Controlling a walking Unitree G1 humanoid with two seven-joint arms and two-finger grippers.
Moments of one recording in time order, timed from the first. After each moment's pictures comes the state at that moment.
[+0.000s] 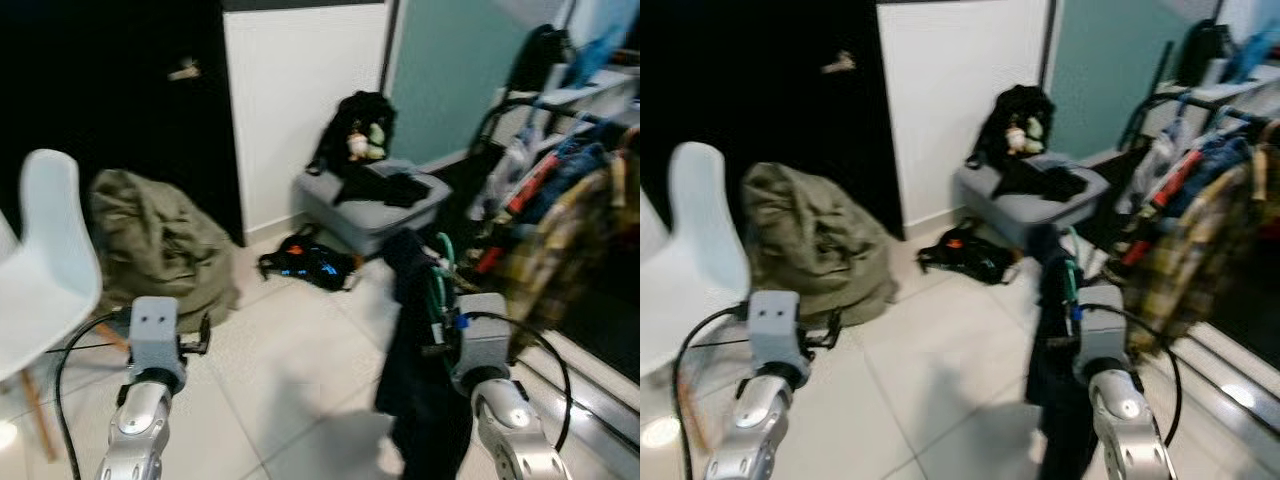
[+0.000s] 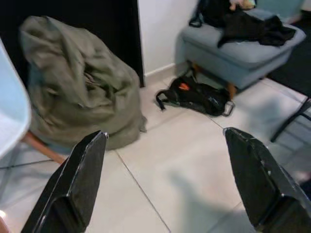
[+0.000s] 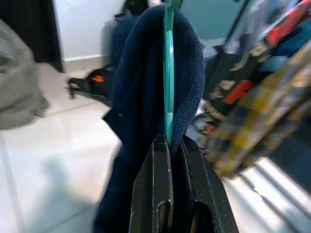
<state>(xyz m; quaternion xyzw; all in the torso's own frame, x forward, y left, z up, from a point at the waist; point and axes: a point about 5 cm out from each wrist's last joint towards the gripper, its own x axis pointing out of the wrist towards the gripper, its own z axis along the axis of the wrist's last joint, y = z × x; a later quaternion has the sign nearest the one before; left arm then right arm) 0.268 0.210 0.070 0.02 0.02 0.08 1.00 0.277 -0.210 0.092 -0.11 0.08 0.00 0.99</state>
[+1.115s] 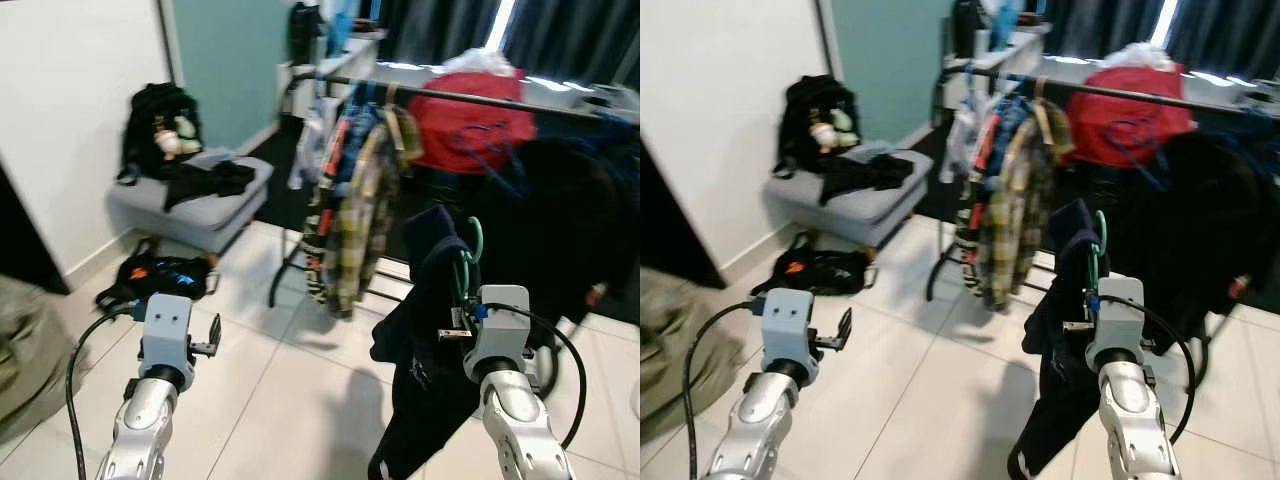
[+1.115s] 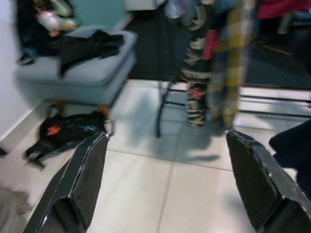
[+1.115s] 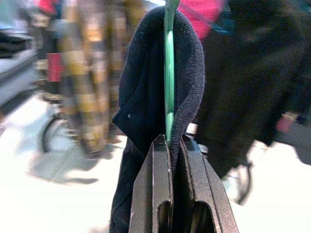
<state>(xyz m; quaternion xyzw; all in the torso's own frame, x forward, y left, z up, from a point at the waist) 0.282 0.191 0.077 0.05 0.01 0.00 1.00 0.278 -0.229 0.097 -0.07 0.04 -0.10 0.99</state>
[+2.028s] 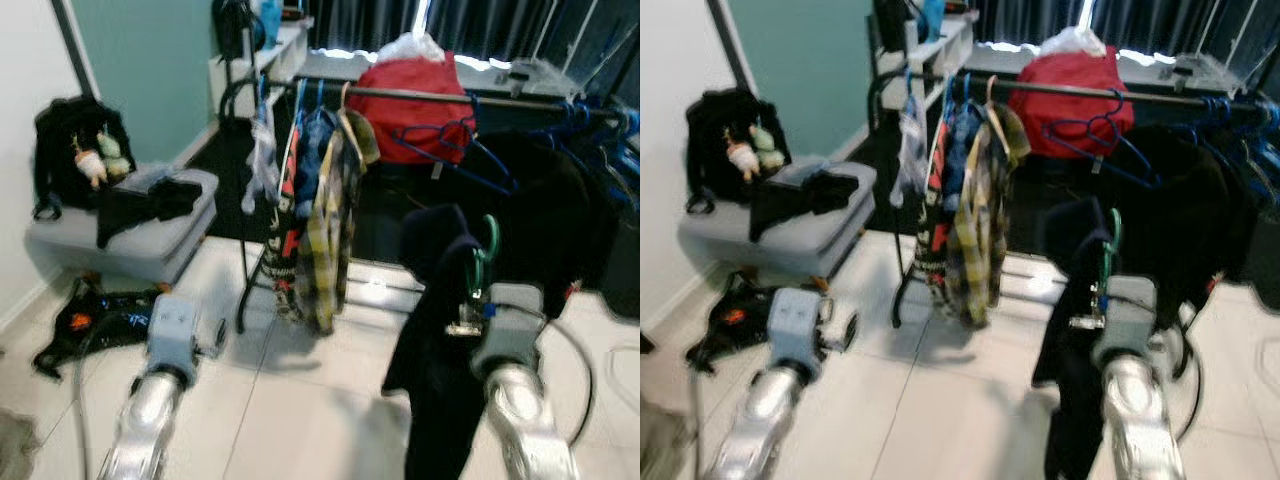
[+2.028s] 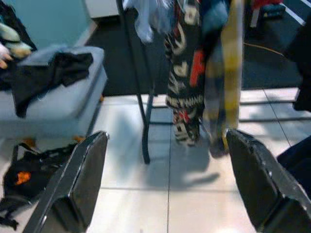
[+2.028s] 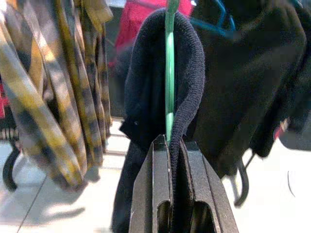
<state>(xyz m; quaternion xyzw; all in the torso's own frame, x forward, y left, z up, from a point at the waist) 0.289 0.188 0.083 0.07 0.00 -0.02 1.00 0.280 -0.235 0.101 -0.06 0.02 -0.12 0.99</state>
